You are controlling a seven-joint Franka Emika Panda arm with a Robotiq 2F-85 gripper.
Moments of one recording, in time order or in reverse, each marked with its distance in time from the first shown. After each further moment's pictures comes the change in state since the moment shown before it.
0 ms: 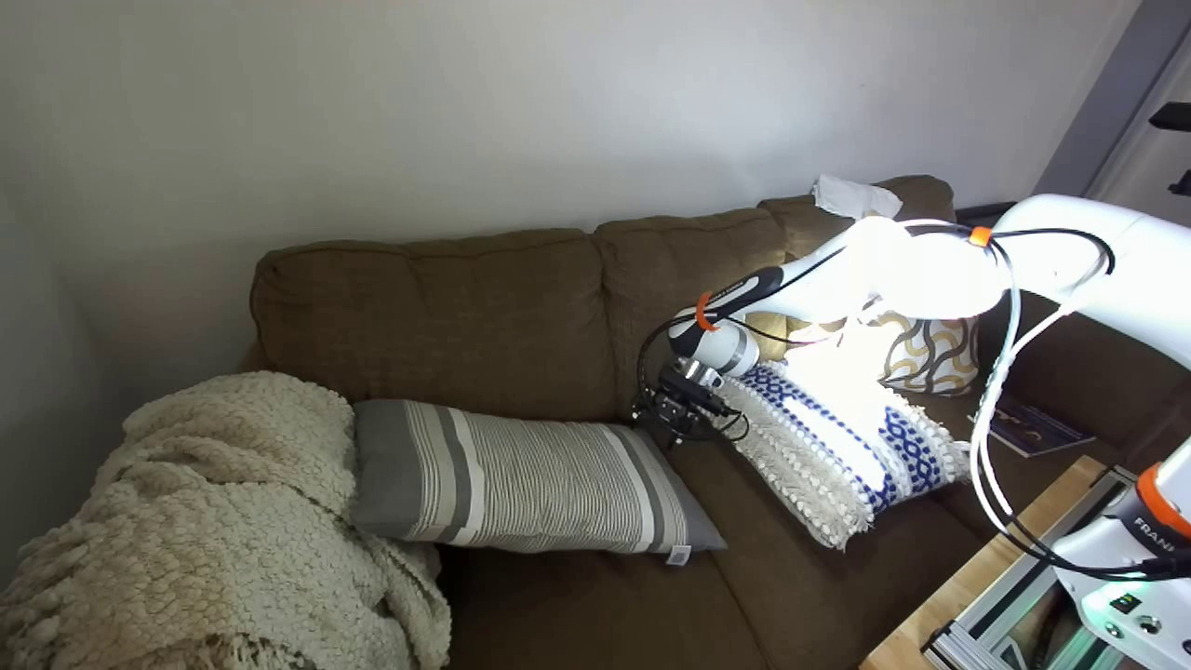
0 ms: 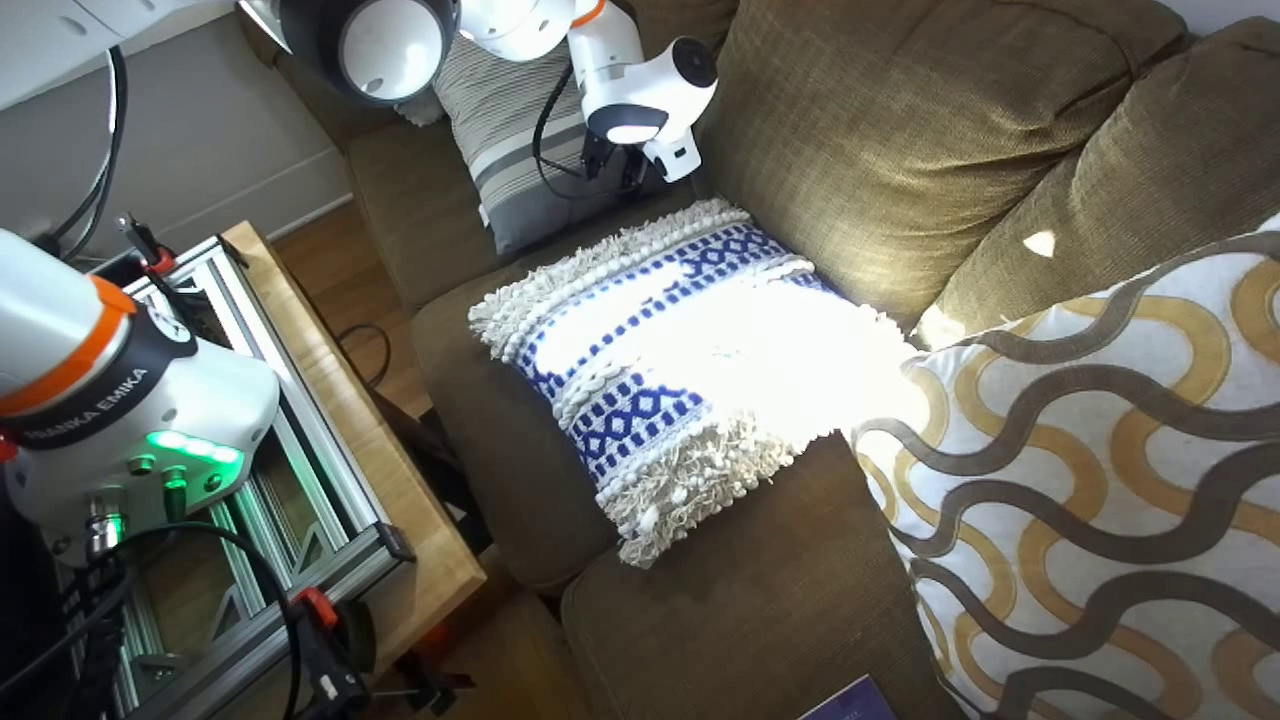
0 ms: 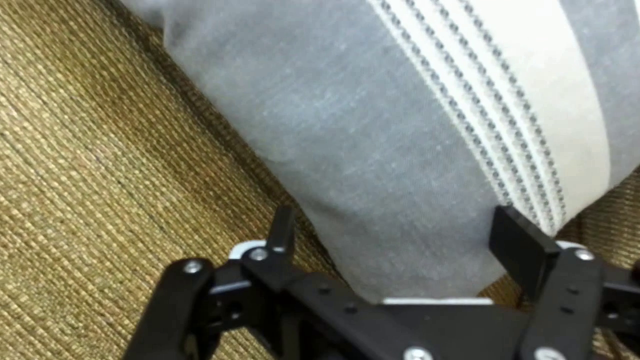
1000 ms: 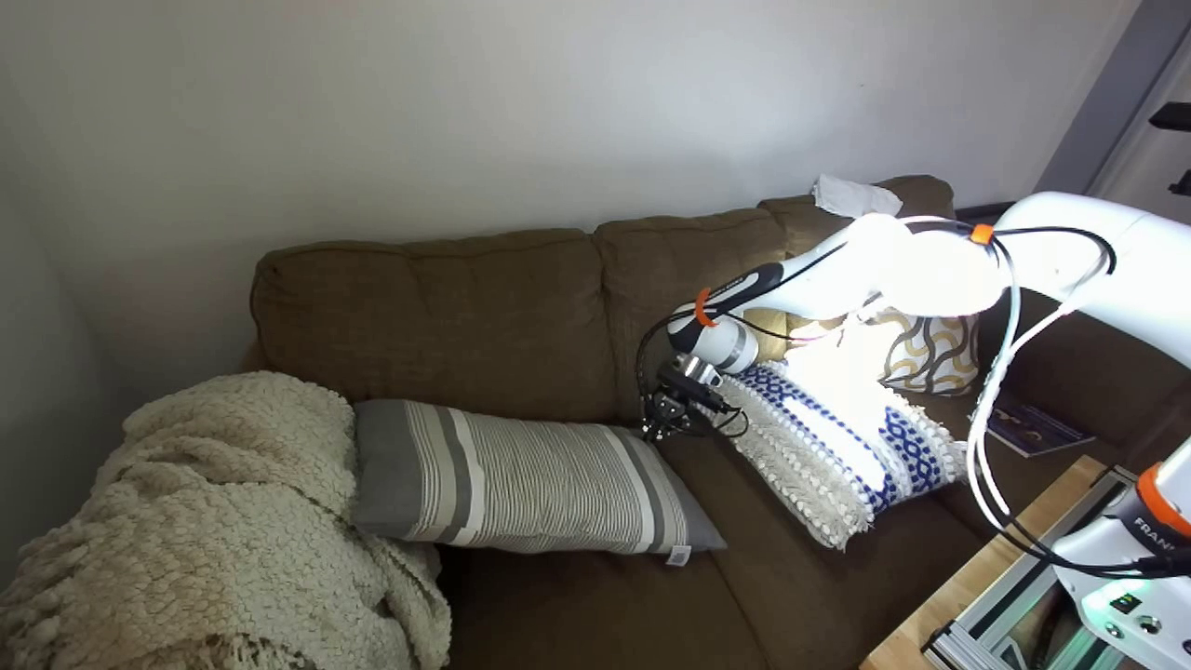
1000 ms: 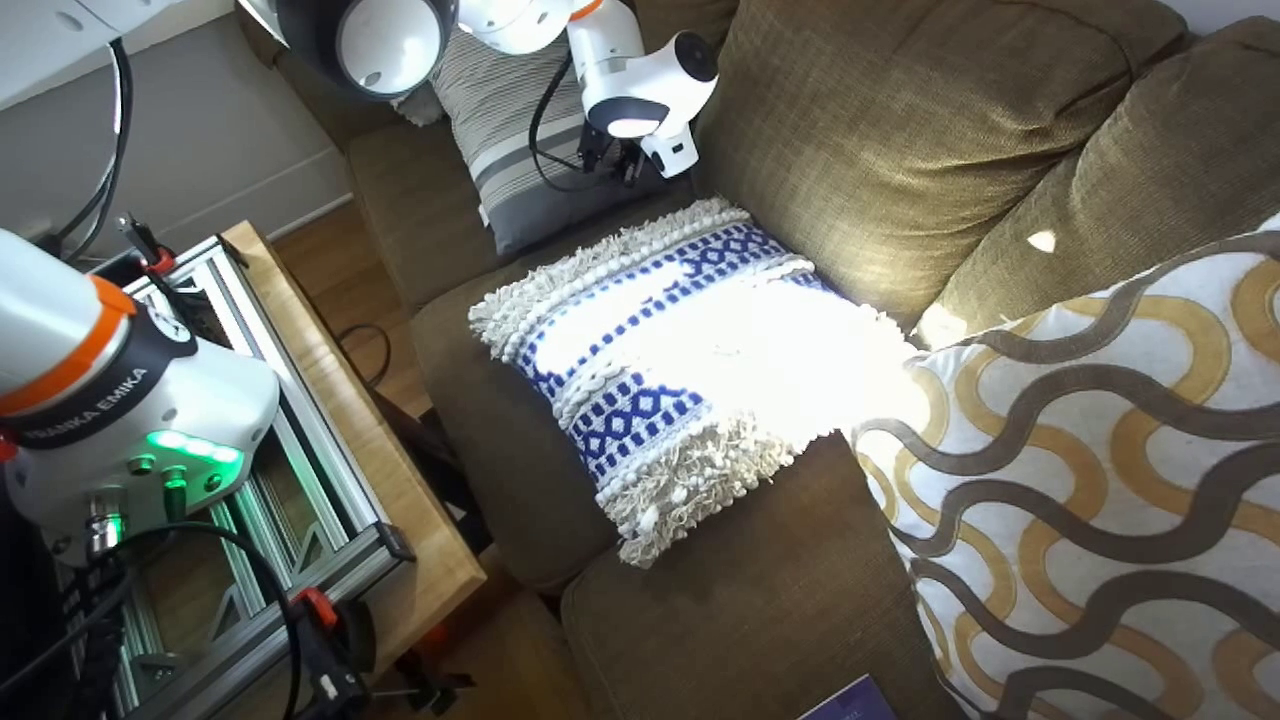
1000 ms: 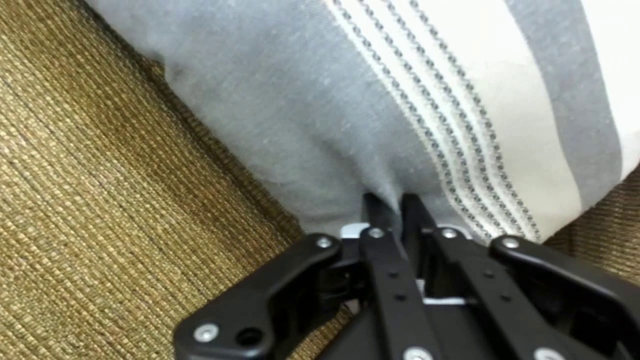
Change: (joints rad) arm -0.002 -0.011 0.003 0.001 0.005 -0.045 0.013
